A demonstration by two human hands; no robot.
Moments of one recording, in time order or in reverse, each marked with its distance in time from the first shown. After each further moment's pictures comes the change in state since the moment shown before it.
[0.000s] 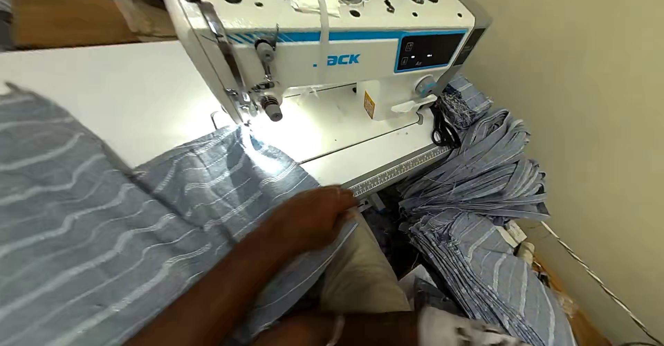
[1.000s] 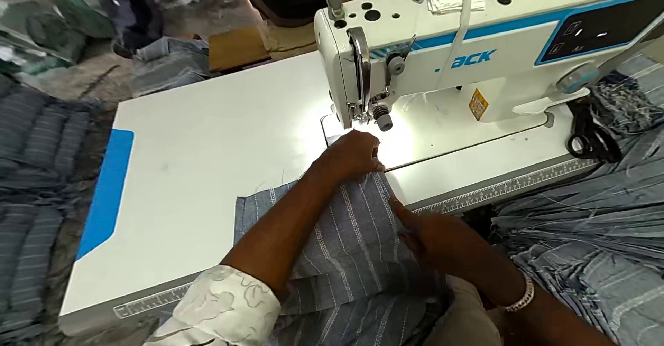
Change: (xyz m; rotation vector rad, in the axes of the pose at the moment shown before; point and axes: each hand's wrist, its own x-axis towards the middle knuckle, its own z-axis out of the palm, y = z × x) left_hand 0.035 -0.111 -0.071 -0.088 -0.167 -0.583; right_hand 0.037 0.001 -0.166 -1.044 0.158 0.086
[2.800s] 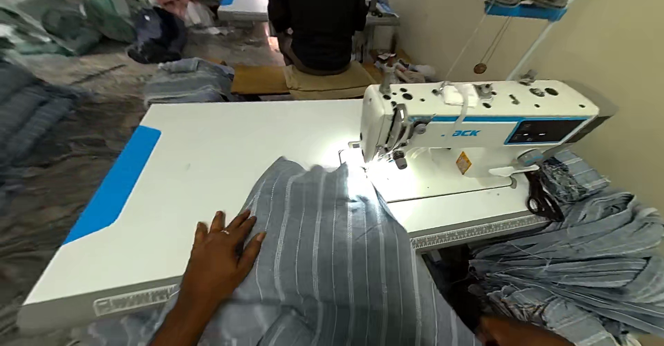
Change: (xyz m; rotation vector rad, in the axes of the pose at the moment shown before) left_hand -0.211 -0.203 0.133 0.108 0.840 -0.220; right_hand -0.121 0.087 0.021 0.283 -0.701 0.144
